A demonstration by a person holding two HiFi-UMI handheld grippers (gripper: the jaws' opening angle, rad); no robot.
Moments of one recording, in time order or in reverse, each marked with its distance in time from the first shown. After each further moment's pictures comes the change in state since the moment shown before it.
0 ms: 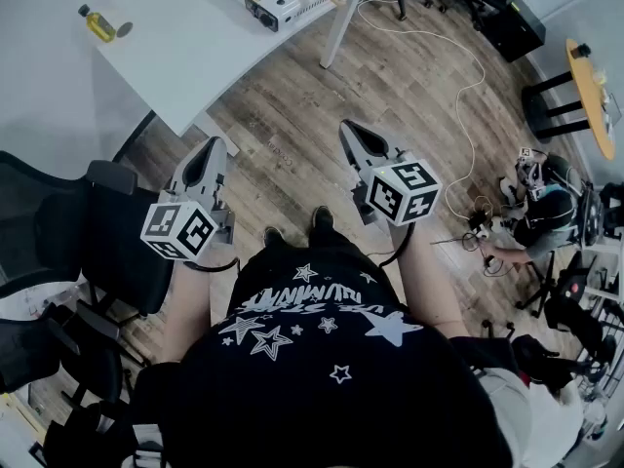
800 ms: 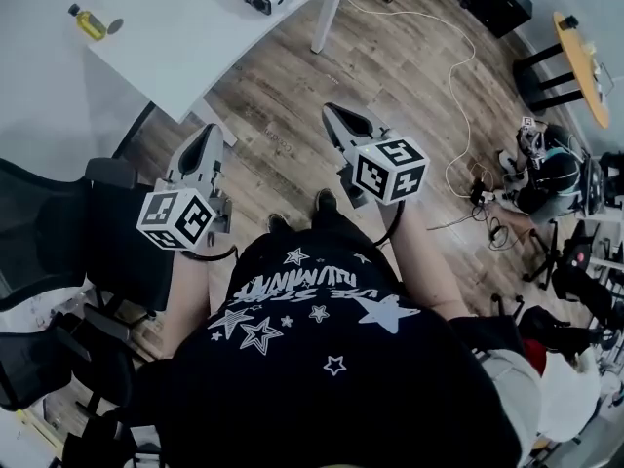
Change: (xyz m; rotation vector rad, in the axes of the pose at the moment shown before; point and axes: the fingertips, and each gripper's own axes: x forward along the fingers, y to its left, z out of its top) left arm -0.023 0.011 -0.001 0.026 0.030 -0.032; right arm 0.016 0.044 -0.017 0.015 0.005 0.005
